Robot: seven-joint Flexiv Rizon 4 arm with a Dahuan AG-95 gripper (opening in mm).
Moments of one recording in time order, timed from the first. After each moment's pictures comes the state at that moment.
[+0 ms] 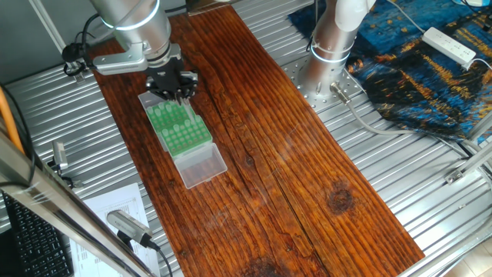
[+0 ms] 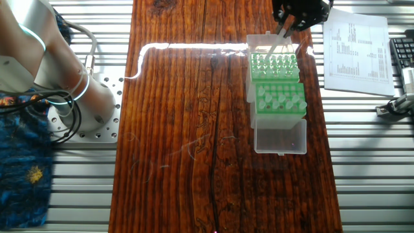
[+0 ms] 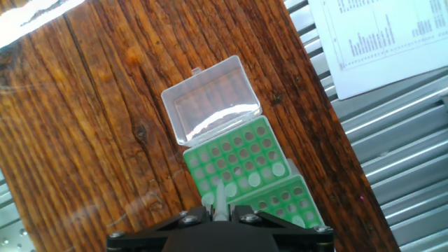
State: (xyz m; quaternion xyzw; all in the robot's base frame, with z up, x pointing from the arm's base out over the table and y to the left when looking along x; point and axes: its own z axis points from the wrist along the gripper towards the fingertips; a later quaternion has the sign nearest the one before) arm 0.522 0.061 0.282 0.55 -0.83 -0.03 0.08
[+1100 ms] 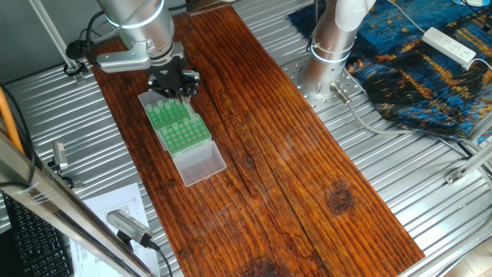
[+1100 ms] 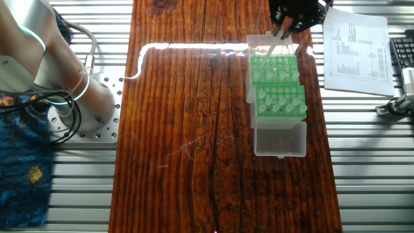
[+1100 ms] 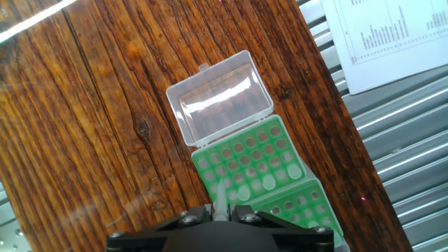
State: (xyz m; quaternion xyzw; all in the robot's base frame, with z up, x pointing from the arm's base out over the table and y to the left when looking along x) arm 0.519 0.057 0.280 0.54 -0.84 -0.02 0.08
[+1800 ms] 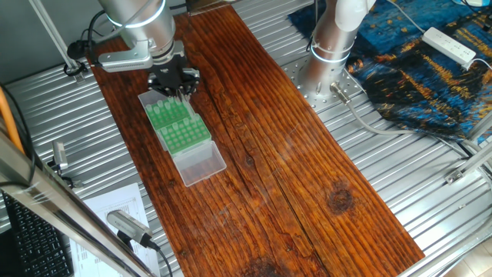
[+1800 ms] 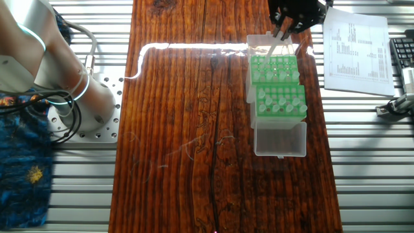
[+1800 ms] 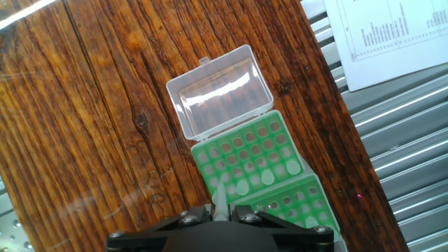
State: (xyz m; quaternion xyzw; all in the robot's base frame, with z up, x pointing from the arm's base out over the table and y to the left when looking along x) arm 0.520 0.052 0.281 0.55 -0.83 -0.01 0.08
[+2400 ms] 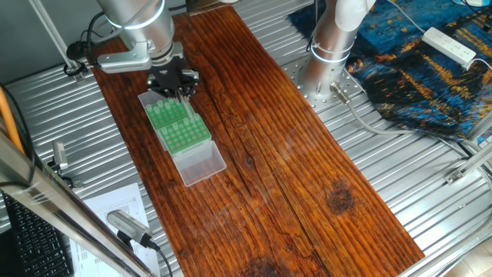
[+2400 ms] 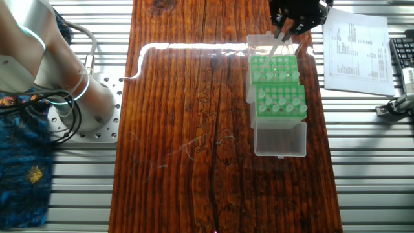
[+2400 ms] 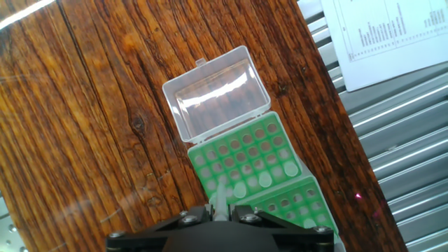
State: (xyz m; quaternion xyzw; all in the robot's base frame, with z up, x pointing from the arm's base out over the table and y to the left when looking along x) arm 0.522 0.054 0.277 0.54 -0.84 -0.01 0.08
